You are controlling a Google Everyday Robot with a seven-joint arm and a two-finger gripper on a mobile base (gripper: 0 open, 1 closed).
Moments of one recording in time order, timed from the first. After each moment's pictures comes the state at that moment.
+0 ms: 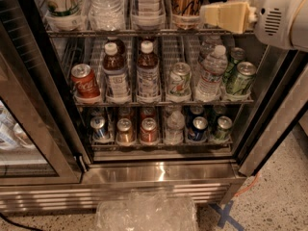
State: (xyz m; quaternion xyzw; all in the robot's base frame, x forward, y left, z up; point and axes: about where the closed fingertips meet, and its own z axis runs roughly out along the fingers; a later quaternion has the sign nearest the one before) arm 0.552 -0.154 1.076 -0.18 0.75 0.13 0.62
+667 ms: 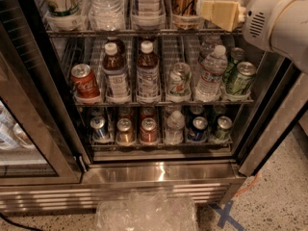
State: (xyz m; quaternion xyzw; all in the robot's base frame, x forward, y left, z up) arm 0.576 -0.152 1.076 -0.14 0.72 0.12 0.66
